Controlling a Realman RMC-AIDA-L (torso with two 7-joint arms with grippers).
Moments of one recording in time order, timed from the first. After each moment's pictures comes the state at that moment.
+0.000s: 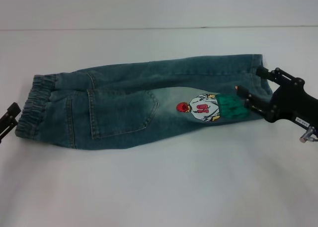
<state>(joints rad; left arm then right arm) -0.20 -2.16 0.27 0.55 1.69 1.44 -0.94 0.41 2.09 -0.61 -0.34 -1.59 -1.37 0.69</state>
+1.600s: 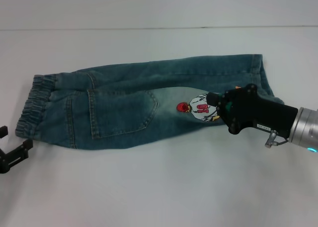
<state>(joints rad) -0.22 -2.16 0.32 0.72 2.02 1.32 -1.05 0.52 2.09 -0.85 -0.32 -1.59 -1.29 0.66</state>
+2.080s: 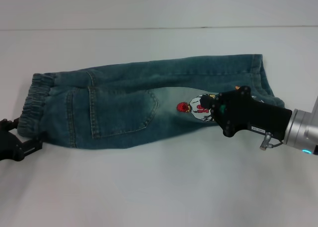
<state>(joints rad) -0.28 -2.16 0.44 0.72 2.04 1.20 -1.10 0.53 2.10 -0.86 -0.31 -1.59 -1.30 0.66</state>
